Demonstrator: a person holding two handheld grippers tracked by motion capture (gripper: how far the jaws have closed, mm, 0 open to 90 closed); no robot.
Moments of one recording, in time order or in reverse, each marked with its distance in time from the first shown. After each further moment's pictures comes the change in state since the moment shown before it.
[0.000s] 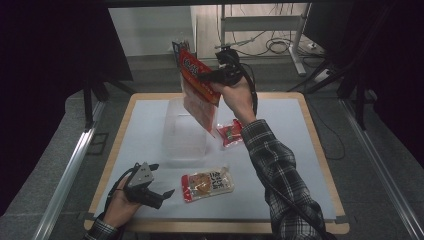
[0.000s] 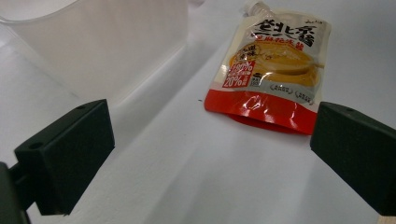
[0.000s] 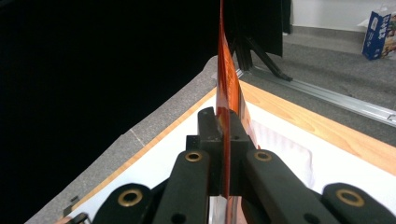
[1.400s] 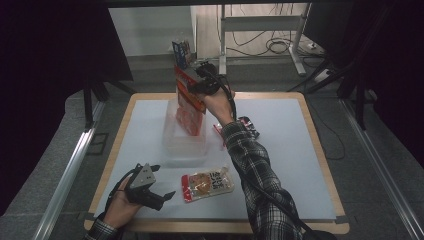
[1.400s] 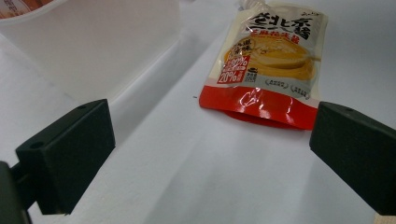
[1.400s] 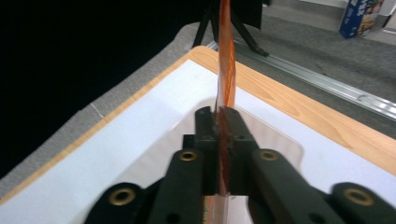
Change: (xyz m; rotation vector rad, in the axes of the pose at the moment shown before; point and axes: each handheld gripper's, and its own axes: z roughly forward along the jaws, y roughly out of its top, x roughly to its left) left arm -0.003 0.000 0.001 0.025 -0.003 0.027; right arm -0.029 -0.026 0.095 0.121 -0.114 -0.063
